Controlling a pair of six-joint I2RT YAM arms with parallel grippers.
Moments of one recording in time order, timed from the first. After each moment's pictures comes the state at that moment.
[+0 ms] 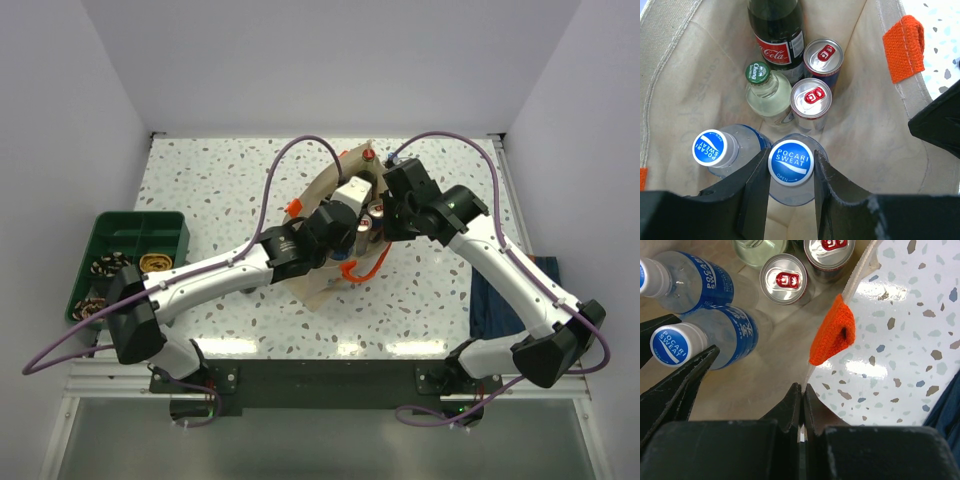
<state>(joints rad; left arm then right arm) -1.04 1.53 1.31 -0.33 -0.51 -0.25 0.63 1.35 1.46 -1.06 0.22 0.47</state>
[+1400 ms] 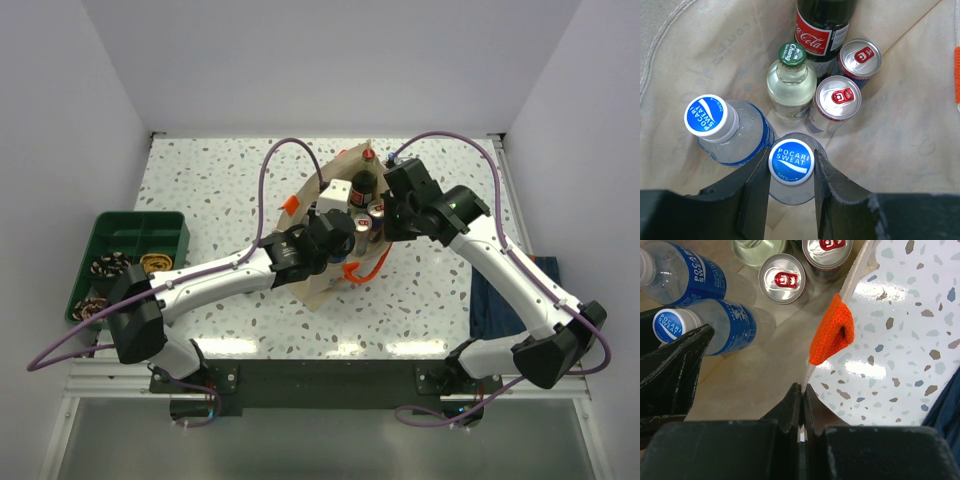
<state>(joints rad) -1.04 1.54 1.23 -0.30 -0.65 -0.48 0.63 1.35 1.46 -1.06 0.22 0.47</state>
